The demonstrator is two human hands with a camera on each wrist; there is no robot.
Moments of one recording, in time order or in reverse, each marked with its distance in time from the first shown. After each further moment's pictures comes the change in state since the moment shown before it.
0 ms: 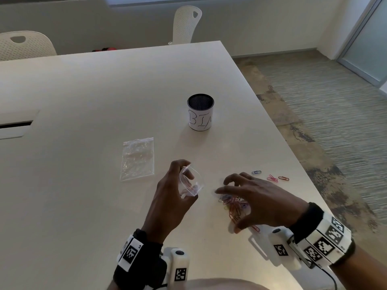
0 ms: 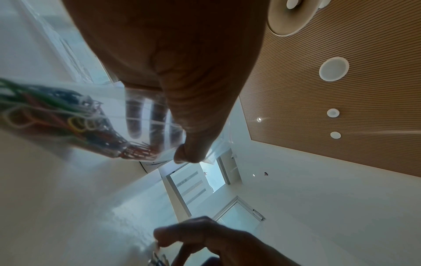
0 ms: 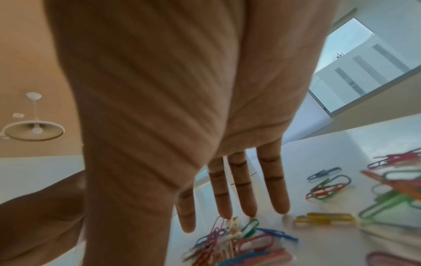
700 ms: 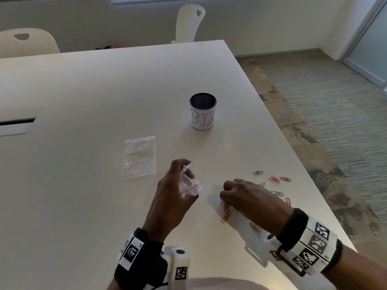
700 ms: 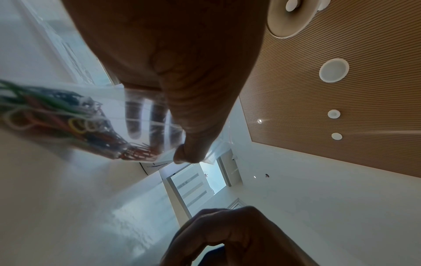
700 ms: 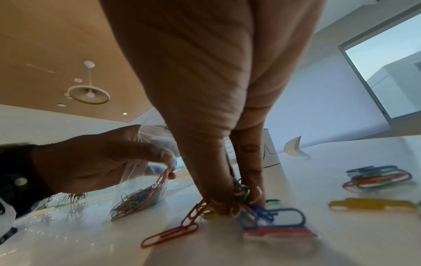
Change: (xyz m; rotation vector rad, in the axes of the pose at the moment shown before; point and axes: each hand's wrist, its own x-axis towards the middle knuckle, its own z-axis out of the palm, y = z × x) left_hand -0.001 0.000 -0.001 0.005 0.008 -0.005; right_hand 0.012 -0.026 0.006 -0.056 0.136 -0.064
